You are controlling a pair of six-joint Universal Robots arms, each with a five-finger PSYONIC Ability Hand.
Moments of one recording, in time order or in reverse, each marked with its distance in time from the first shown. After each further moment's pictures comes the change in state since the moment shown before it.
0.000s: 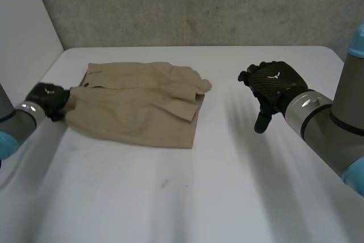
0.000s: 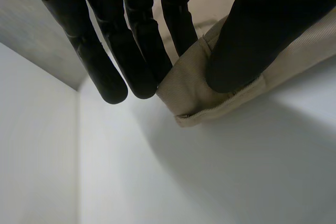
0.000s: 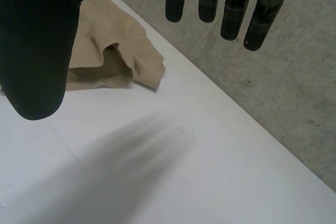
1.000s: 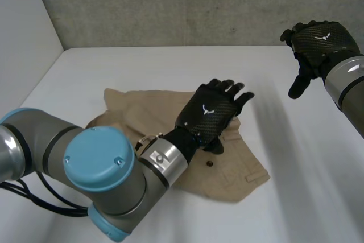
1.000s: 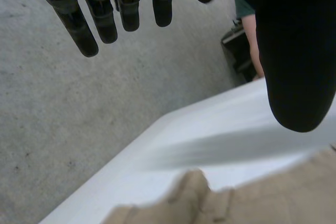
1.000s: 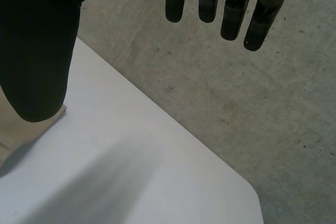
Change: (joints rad) left arm -0.842 0.272 -0.347 0.471 0.002 -0.465; right arm -0.109 -0.109 -0.046 -0.020 0.082 0.020; left_hand -0.875 -0.961 -0.944 -0.964 -0.891; right_hand 0.000 0.000 0.000 0.000 0.000
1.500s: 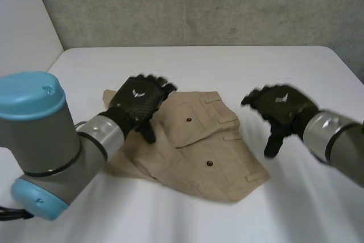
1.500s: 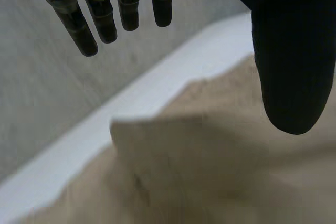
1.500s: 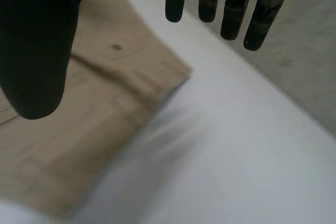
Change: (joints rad) left arm 0.270 0.180 -0.016 -0.453 -0.069 0.079; right arm 0.008 0.004 0.233 0.099 -0.264 -0.083; left_hand 0.004 -0.001 0.002 0.001 0.003; right_hand 0.000 0.000 0.000 0.000 0.000
